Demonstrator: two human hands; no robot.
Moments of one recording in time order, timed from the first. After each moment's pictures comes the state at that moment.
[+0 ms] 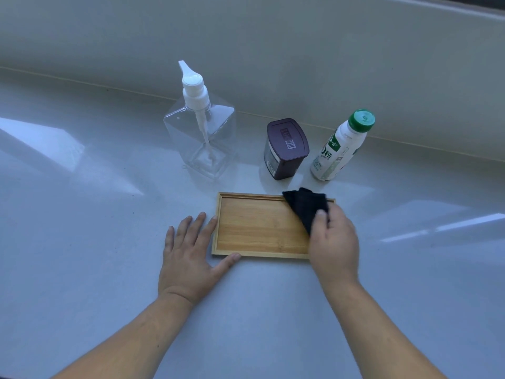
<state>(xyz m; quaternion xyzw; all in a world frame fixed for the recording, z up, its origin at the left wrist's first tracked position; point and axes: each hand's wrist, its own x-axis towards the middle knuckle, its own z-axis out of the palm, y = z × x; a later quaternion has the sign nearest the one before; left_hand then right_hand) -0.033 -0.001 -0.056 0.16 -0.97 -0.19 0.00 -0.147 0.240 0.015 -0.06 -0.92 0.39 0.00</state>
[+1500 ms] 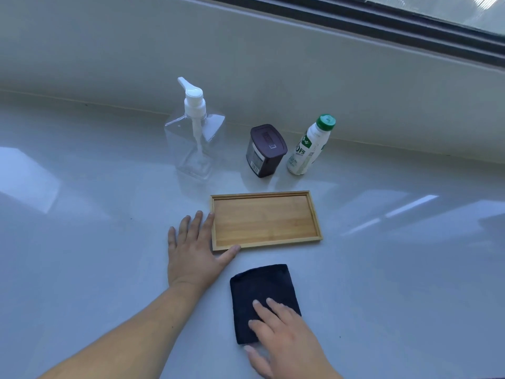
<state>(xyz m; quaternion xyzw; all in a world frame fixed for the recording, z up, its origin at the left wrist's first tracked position) -0.031 -0.008 -0.048 0.14 -0.97 -0.19 -0.03 0.067 0.230 0.005 0.33 -0.94 0.10 -0.05</state>
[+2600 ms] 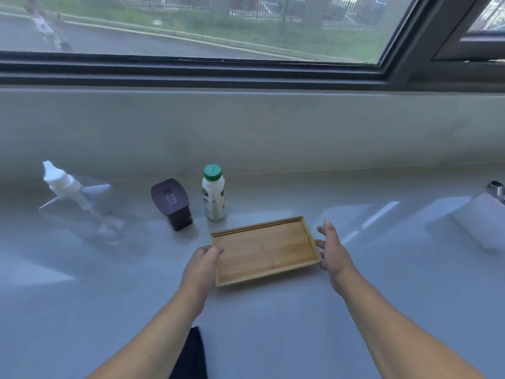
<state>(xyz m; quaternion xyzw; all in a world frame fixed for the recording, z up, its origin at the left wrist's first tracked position) -0.153 0.195 0.044 0.32 -0.65 -0.66 -0.20 -0.192 0.487 0.061 -0.31 -0.72 0.61 -0.15</state>
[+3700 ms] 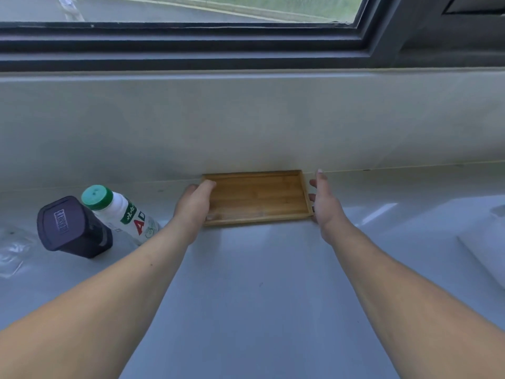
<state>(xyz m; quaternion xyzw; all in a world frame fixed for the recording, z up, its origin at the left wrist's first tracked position) -0.393 0.342 0.019 0.33 -0.73 -0.60 -0.09 -0.404 0.618 0.032 -0.27 -0.72 0.62 -0.13</state>
